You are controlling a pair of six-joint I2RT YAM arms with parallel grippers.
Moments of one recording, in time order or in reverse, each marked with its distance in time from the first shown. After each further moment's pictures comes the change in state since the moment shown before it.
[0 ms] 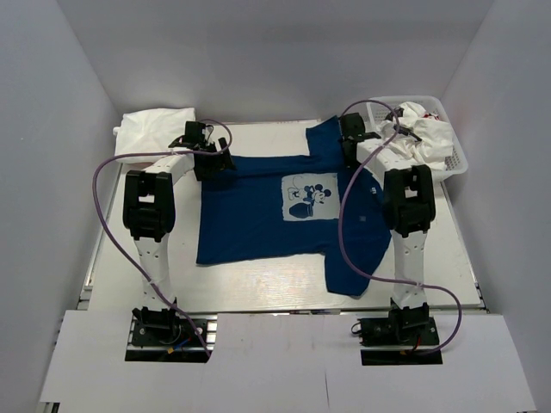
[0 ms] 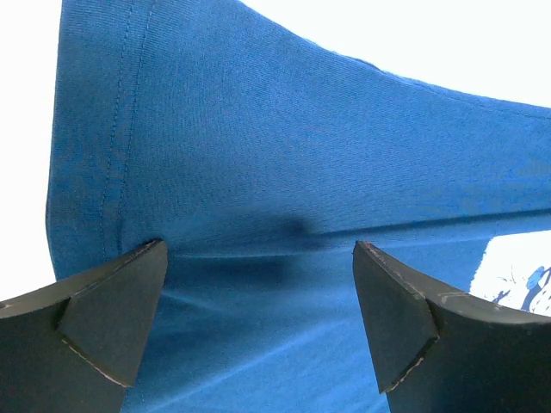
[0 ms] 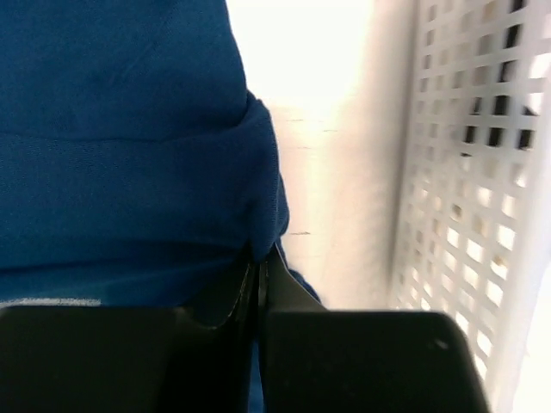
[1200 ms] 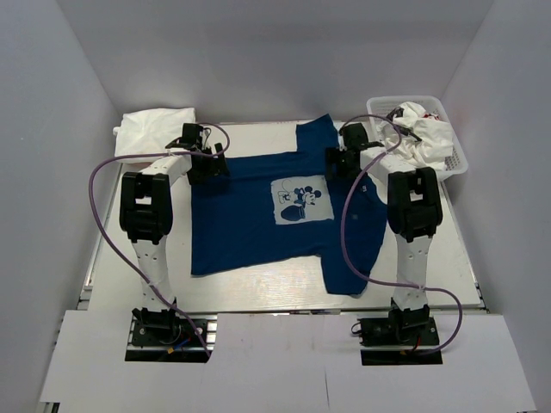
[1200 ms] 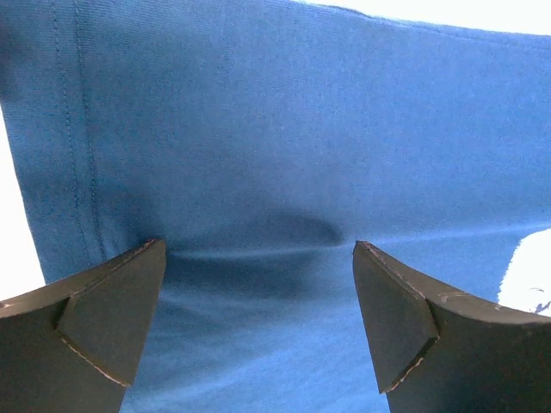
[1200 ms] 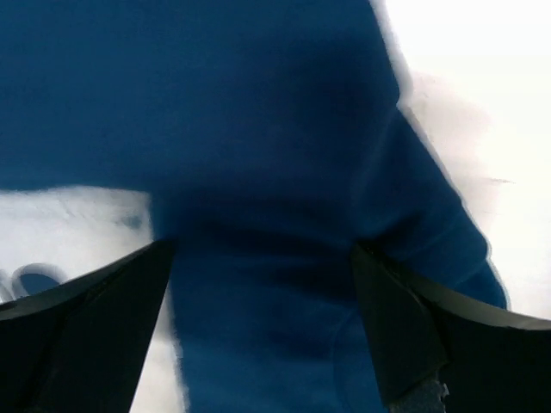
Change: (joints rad) left arm 0.008 -0.043 -0.036 -0.076 -0.071 0.071; right arm 0.010 -0.091 -0.186 0.043 -0.348 0.187
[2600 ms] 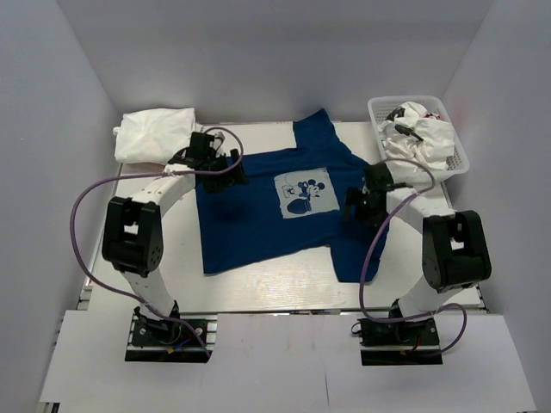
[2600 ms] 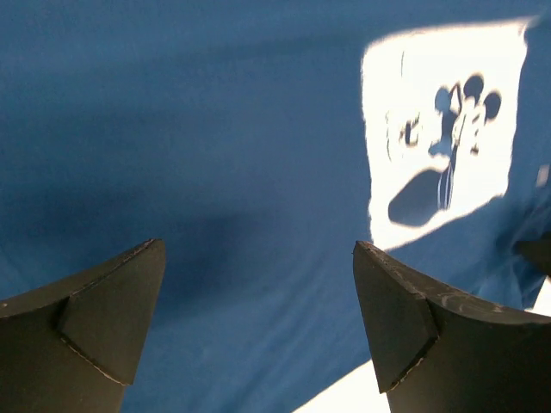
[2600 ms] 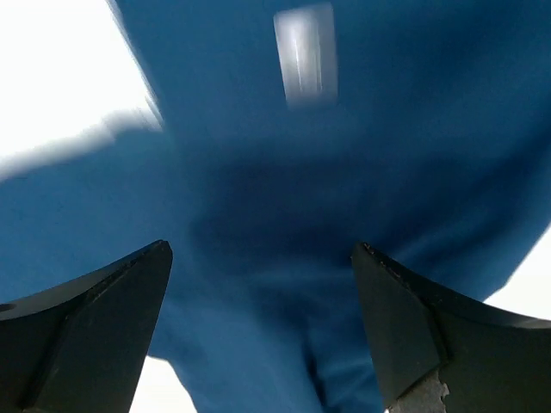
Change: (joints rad) left arm -0.127 -0.336 -0.276 0.071 0.119 -0.084; right arm -0.039 -0.522 -0.619 -0.018 -0.047 0.212
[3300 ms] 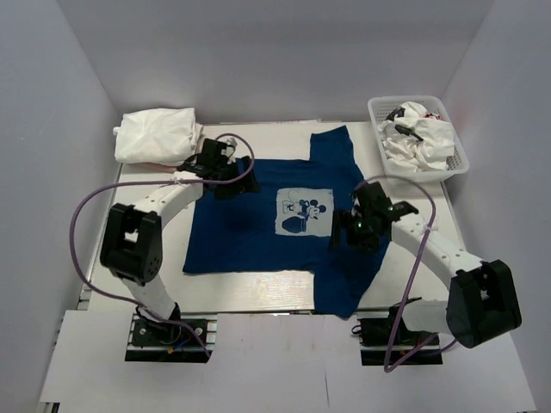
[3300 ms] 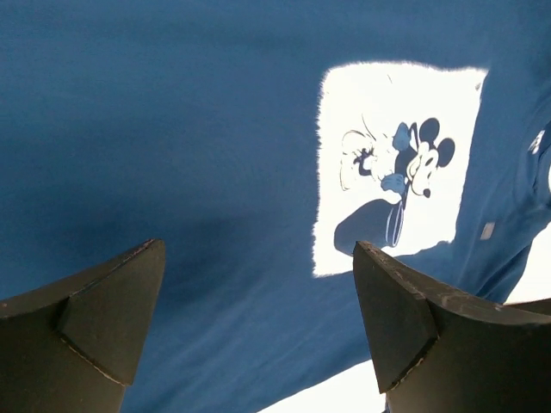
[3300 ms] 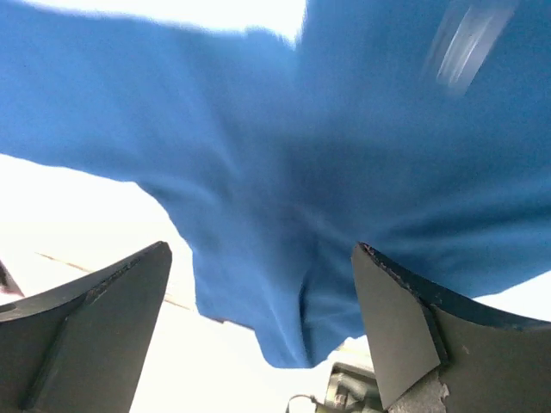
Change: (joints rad) left arm -0.085 -0.128 -0.115 0.012 -0.013 -0.050; right arm 0.195 -0.380 -0.288 -0.212 -0.239 0.101
